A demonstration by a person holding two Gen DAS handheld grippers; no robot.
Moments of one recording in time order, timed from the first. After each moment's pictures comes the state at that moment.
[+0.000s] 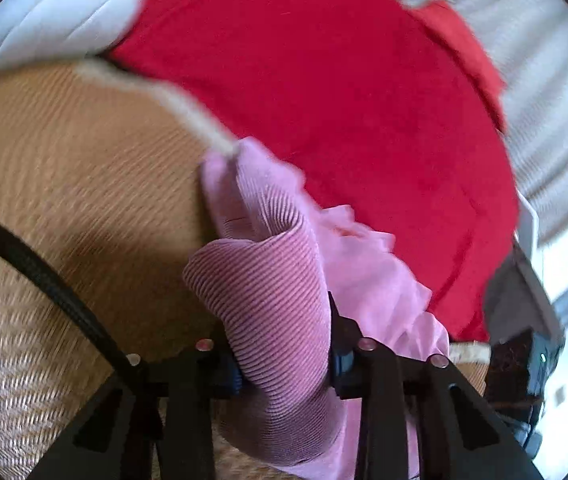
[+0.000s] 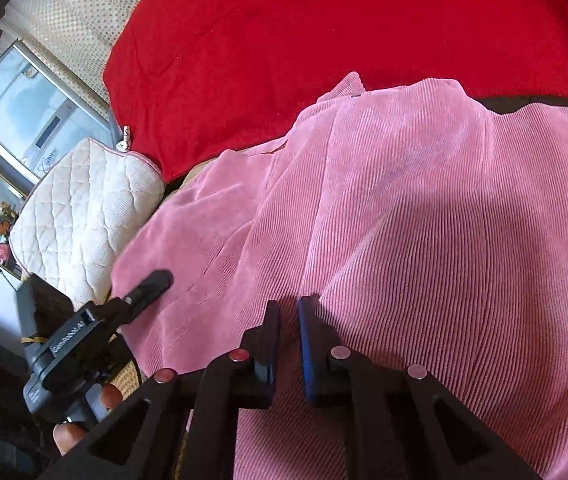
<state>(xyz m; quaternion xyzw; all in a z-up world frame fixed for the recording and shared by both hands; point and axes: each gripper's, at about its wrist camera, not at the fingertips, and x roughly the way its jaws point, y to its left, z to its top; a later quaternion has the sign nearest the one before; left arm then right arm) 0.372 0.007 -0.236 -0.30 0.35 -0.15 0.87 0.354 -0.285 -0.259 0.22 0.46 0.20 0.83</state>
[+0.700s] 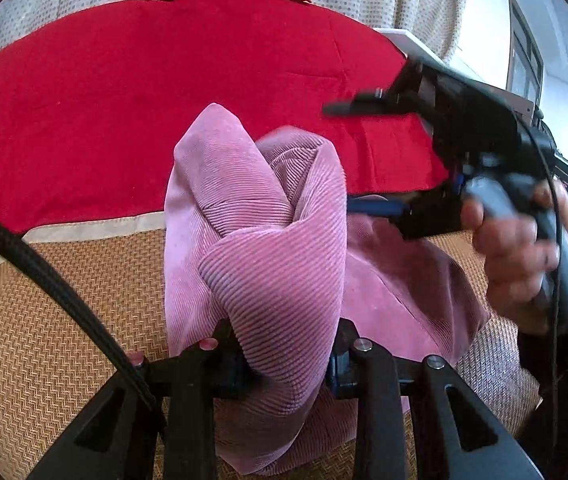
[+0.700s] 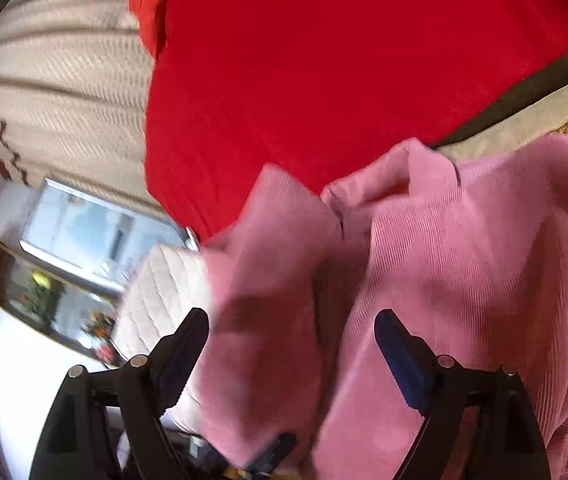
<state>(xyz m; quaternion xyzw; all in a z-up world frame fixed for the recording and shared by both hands) 0.329 -0.134 -0.206 0.03 0.31 -0.29 0.91 0.364 -0.398 -0.225 0.46 0.38 0.25 0.77</state>
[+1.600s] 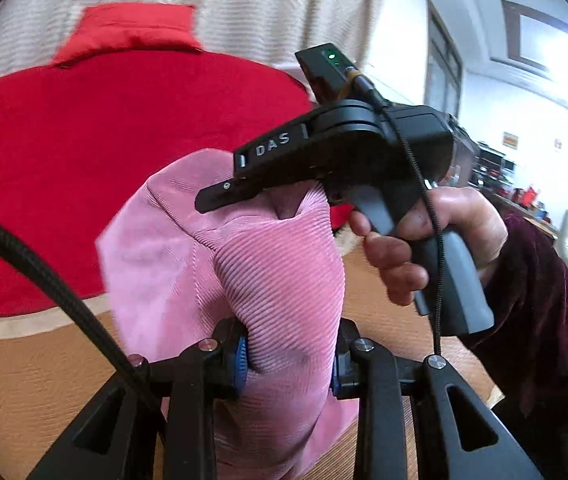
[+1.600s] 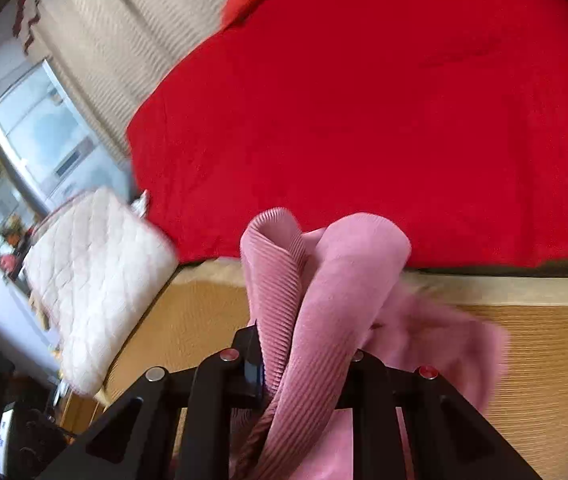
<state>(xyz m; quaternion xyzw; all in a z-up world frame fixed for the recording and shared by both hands) 0.299 -0.202 -0.148 0.04 0.24 -0.44 0.87 0.353 -0.390 -0.121 0.19 0.37 0.18 0.89</state>
